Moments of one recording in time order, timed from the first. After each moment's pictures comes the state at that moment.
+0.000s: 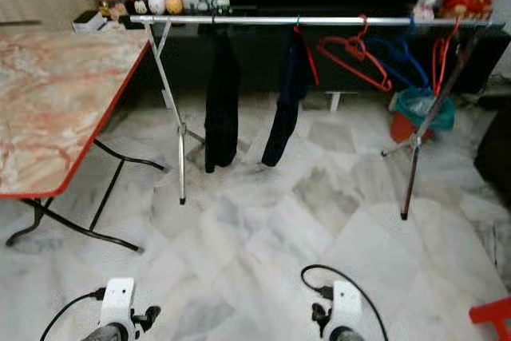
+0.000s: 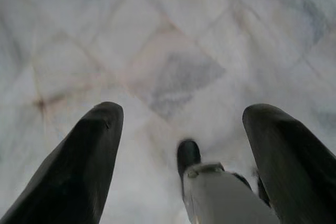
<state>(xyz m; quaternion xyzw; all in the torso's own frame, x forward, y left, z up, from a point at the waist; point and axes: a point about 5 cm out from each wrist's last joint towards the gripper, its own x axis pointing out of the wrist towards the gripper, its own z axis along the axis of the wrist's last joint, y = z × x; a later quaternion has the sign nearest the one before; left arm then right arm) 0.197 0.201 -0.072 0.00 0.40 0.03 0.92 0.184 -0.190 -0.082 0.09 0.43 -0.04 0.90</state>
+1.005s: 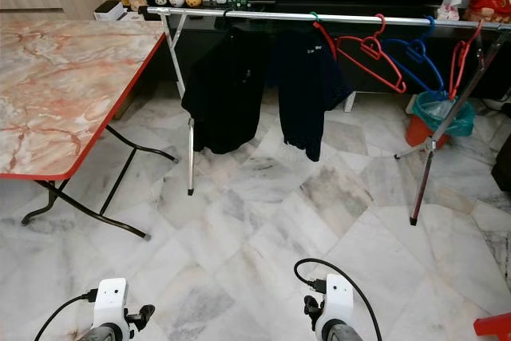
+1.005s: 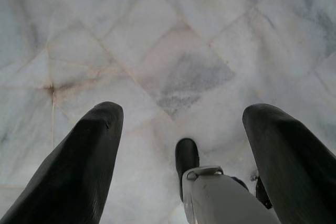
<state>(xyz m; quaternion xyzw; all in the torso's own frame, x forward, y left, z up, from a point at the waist) 0.198 0.206 -0.071 -0.01 0.40 0.05 0.92 0.189 -0.186 -0.080 0.09 0.42 -0.03 0.90</state>
